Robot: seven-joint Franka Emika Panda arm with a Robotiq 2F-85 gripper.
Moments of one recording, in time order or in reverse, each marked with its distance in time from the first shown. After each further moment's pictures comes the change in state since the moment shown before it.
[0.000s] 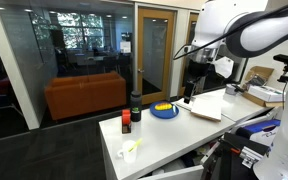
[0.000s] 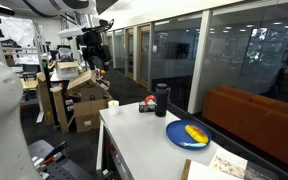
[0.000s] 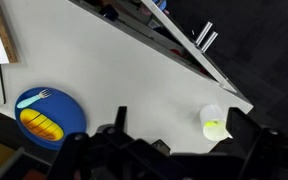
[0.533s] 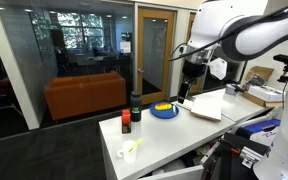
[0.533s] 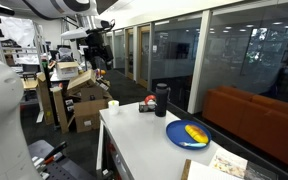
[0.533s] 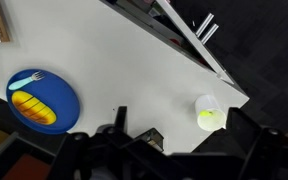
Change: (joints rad) arm 0.011 0.051 0.004 0.017 -0.023 0.078 -0.020
